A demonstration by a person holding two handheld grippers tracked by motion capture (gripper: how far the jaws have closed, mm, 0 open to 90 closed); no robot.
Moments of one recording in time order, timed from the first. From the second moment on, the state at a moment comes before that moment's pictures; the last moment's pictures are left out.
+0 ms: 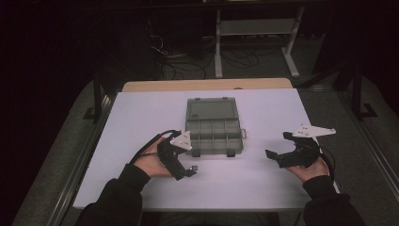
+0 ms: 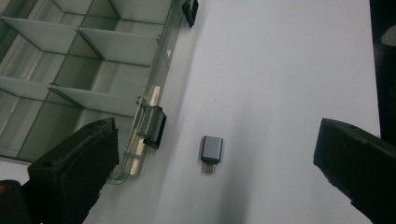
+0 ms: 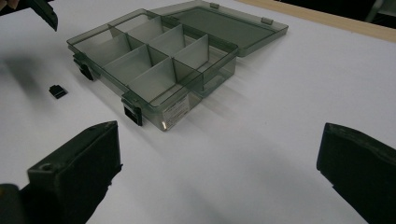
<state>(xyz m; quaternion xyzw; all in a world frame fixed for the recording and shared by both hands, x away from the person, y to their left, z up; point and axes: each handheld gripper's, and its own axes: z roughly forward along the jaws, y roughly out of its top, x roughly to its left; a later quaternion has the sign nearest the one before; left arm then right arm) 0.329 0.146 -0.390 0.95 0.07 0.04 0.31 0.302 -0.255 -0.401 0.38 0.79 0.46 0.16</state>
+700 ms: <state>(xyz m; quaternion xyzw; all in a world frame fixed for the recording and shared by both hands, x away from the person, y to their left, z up) 0.320 0.135 -0.408 0.96 0.06 0.04 0.28 0.302 -0.256 -0.401 0.38 0.79 0.46 0.16</state>
